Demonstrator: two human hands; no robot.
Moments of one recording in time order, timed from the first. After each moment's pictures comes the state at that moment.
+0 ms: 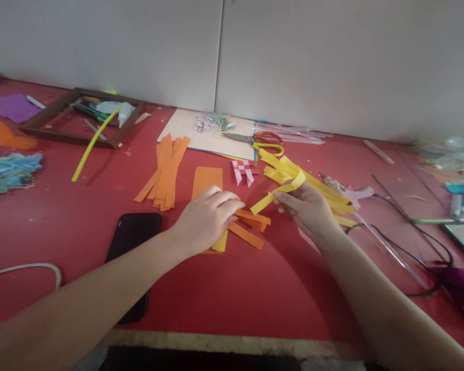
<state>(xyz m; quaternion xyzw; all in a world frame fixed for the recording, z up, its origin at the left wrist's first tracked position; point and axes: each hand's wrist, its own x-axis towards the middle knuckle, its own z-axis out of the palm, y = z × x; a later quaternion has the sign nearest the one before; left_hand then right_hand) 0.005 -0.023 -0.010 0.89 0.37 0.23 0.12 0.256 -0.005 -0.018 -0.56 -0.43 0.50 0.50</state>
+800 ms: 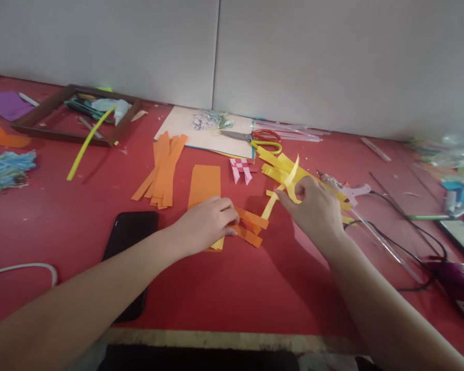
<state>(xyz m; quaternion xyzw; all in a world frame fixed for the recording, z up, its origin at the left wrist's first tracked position) 0.005 -0.021 -0.011 0.91 0.33 0.12 0.22 0.262 -0.017 -0.001 -0.70 -0.67 0.00 0.26</state>
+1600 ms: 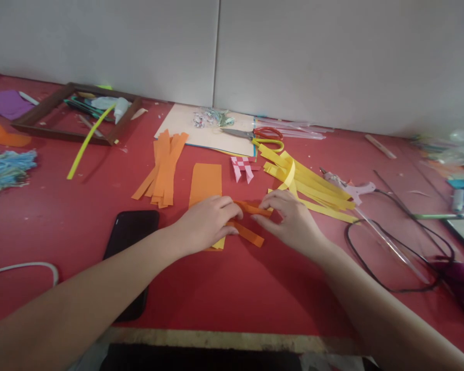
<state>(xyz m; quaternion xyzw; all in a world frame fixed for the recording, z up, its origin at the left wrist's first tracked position) 0.006 -0.021 -0.011 0.90 0.35 0.12 0.25 0.235 -0.035 -0.010 -0.51 -0.81 0.14 0.25</state>
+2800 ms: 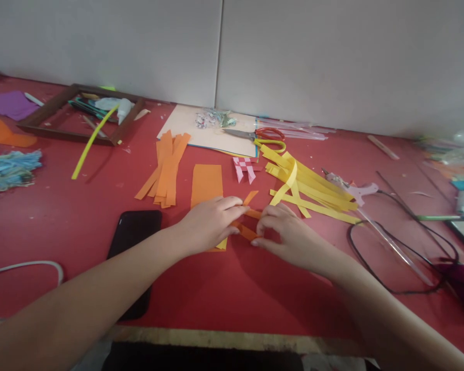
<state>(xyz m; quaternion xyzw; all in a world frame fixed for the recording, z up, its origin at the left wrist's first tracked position) 0.005 -0.022 -0.015 0.91 0.33 0.13 0.21 0.229 -0.051 0.009 -0.49 -0.84 0.23 0.05</state>
